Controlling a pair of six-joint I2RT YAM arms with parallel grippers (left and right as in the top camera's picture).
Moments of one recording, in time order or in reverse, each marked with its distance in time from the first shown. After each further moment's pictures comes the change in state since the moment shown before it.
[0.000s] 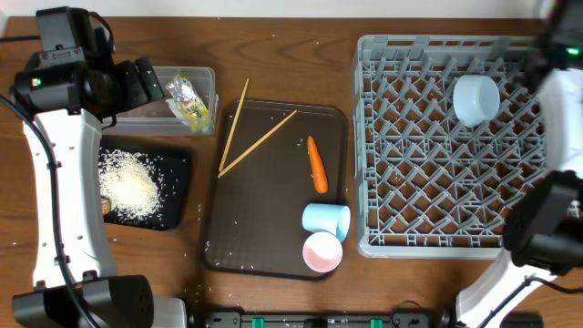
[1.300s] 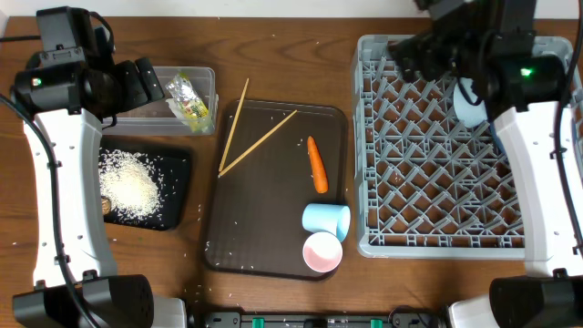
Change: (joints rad) left arm 0.000 0.000 0.000 0.000 0.000 0.000; right arm 0.341 -0.329 -0.006 -0.088 -1.205 0.331
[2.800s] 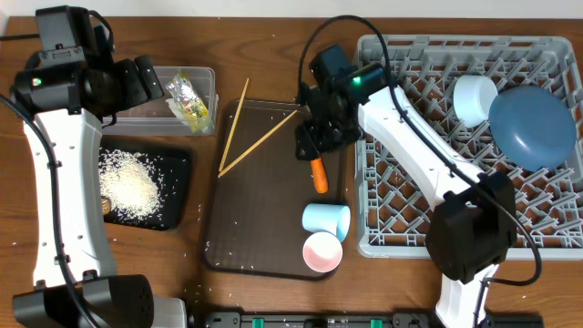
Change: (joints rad) left arm 0.000 0.000 0.000 0.015 0.000 0.000; right arm 0.394 0.354 -0.002 -0.404 -0.015 0.399
